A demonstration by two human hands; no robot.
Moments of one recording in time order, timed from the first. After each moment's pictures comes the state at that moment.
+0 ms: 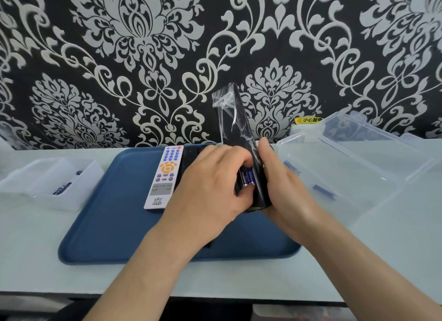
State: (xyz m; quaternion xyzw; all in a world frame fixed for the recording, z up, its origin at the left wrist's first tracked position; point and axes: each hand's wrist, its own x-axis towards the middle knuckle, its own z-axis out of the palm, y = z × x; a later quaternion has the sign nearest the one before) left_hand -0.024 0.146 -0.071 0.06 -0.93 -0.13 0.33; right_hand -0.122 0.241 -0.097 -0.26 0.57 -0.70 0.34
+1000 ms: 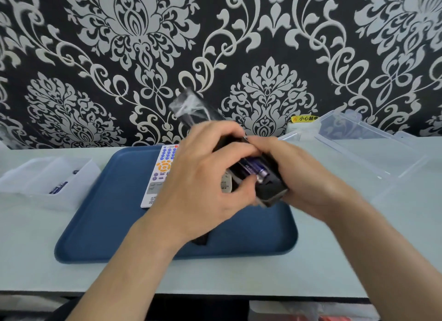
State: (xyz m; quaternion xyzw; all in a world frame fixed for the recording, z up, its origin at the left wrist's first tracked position) left_hand -0.019 0.146 -0.053 0.02 -0.93 -0.13 0.35; right_hand -0.135 0.259 -0.057 -0.33 0.56 -0.64 0.41
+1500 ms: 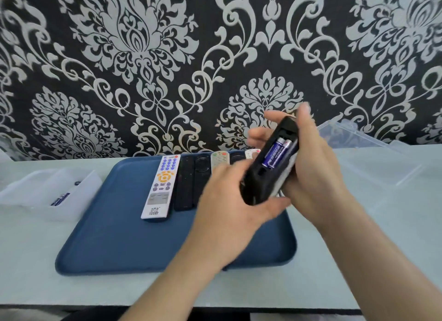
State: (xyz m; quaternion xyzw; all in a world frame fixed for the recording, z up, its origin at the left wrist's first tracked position) left_hand -0.032 0.181 -0.069 0.16 -0.88 -0.36 0.27; right_hand -0.145 0.254 -0.047 -0.17 0.46 -0.83 0.27
